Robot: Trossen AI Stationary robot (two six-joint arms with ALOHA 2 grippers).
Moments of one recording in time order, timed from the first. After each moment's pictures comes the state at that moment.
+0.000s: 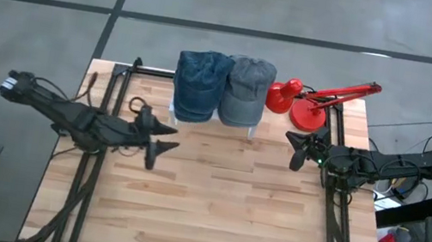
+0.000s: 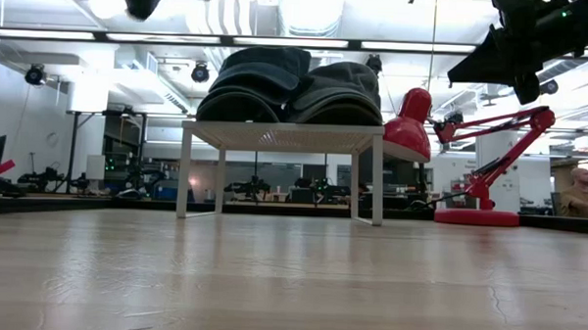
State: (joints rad) left arm -0.32 0.91 0.84 -0.23 -0.56 -0.44; right arm 0.17 0.55 0.42 -0.20 0.73 0.57
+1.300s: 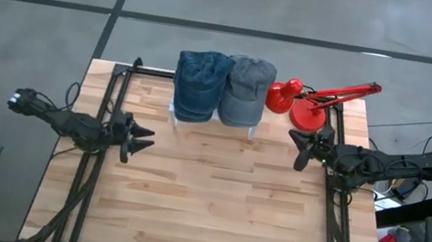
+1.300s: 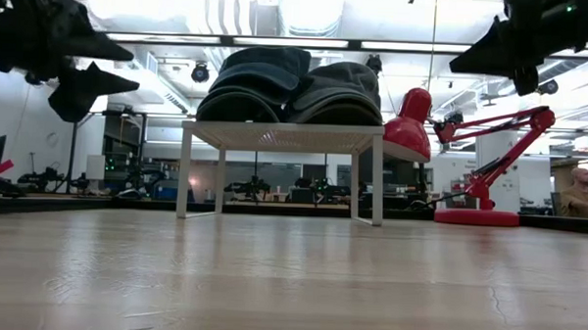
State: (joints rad) left arm -0.31 0.22 0.15 -0.13 -0.51 -0.55; right arm 0.17 0.50 0.42 -0.18 0.72 0.46
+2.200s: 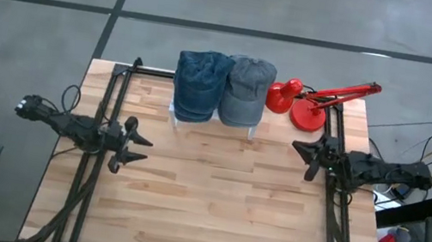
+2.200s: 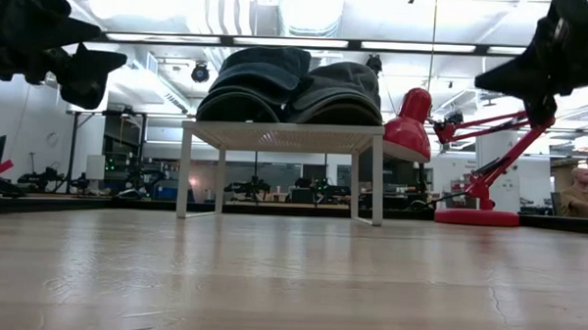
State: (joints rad) left arm -0.31 0.00 0.03 -0.01 -0.23 -0.18; right arm 0.17 0.06 0.17 -0.20 0.56 0.45
